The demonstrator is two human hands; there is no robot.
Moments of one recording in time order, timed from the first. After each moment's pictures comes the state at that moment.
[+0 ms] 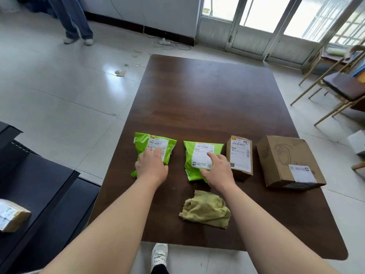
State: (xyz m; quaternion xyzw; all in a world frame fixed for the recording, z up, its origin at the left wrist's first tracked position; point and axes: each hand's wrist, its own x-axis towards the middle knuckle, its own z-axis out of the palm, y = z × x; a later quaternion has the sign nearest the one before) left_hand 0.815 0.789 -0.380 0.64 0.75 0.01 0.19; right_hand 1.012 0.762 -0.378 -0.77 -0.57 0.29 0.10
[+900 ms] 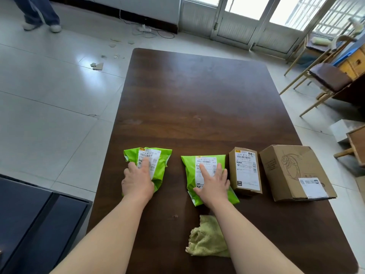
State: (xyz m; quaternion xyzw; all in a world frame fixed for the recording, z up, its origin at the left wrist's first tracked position) left_hand 0.784 0.861 -0.424 0.63 0.74 -0.06 0.22; right_hand 0.990 0.822 -0.444 -0.80 -0.53 0.25 -0.07
